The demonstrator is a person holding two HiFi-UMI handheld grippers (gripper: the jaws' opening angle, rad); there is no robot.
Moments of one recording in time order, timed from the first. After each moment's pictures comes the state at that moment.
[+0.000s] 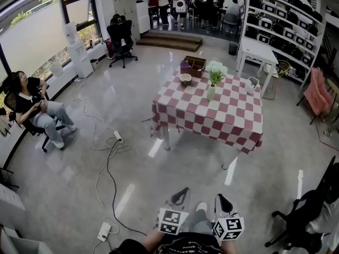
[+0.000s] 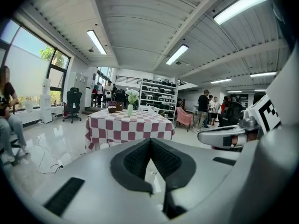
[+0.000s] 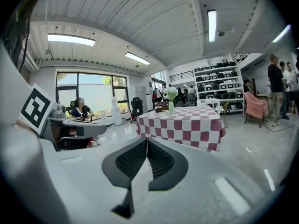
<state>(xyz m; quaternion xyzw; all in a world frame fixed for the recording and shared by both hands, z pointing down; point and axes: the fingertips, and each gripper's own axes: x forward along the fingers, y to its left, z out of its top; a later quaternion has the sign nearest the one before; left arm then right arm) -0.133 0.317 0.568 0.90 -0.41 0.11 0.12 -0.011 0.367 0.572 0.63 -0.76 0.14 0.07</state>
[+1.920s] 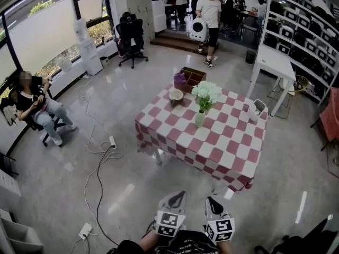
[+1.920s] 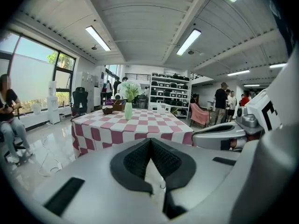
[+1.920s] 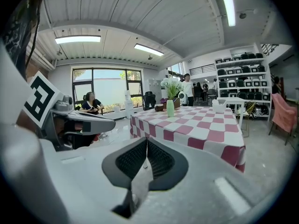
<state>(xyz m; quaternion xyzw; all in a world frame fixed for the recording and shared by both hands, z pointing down) 0.040 0.125 0.578 0.86 -0.48 0.14 0.13 0.139 0.152 0.586 0.53 -0.83 0.14 0.12</state>
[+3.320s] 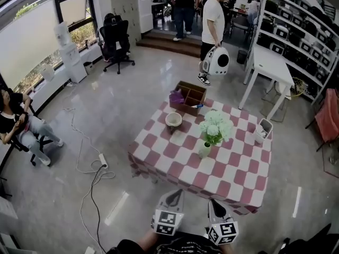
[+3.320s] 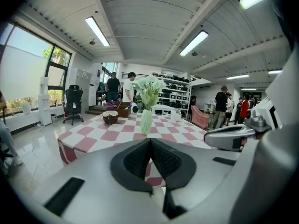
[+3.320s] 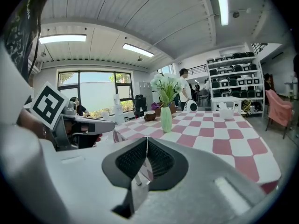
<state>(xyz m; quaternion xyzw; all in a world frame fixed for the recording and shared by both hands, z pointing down) -0.004 -0.085 0.567 0.87 -0.46 0.13 0.13 0.113 -0.029 0.568 0.58 -0.80 0.15 0.09</state>
